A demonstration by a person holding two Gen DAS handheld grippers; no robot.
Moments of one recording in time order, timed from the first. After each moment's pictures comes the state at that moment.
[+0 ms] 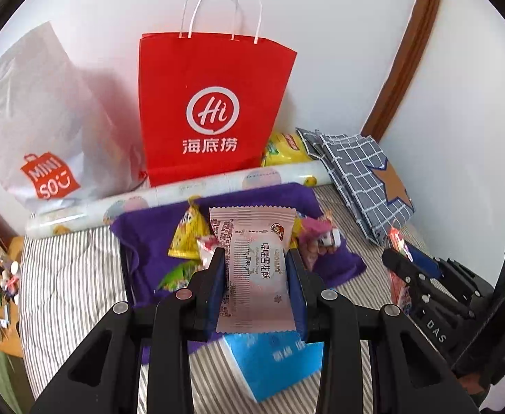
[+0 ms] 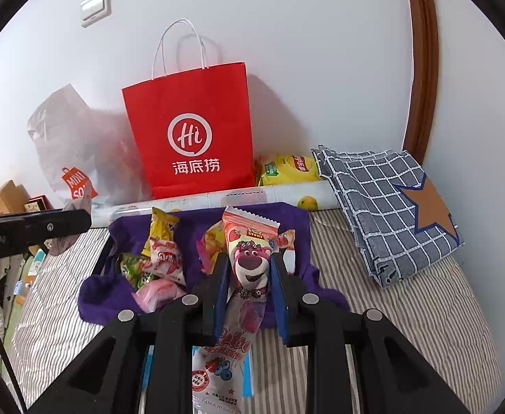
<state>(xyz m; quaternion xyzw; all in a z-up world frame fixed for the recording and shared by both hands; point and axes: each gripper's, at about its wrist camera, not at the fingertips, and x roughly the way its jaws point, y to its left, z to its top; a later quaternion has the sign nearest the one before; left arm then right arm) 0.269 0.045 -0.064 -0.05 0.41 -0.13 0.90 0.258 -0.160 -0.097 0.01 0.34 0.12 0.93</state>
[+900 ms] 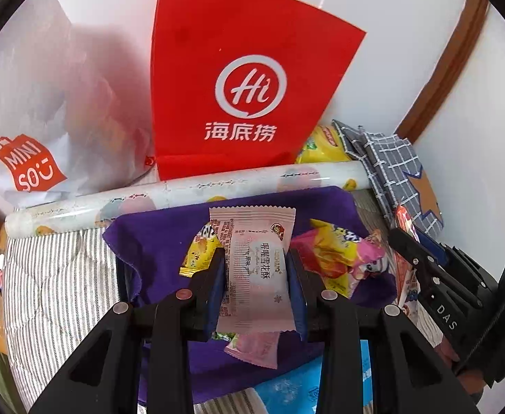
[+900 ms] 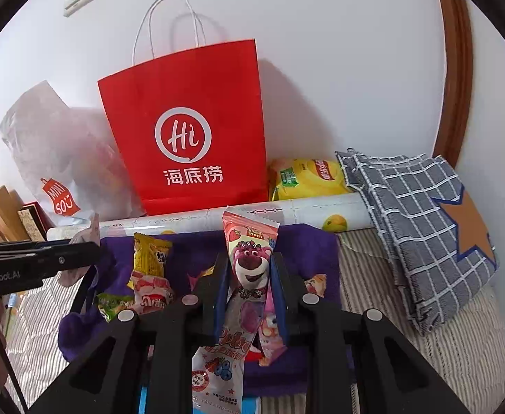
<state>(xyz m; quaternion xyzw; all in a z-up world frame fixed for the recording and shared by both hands) 0.342 0.070 -0.113 -0.08 0.45 -0.10 0.88 0.345 -0.137 -0.129 0.02 0.35 0.14 0.93</state>
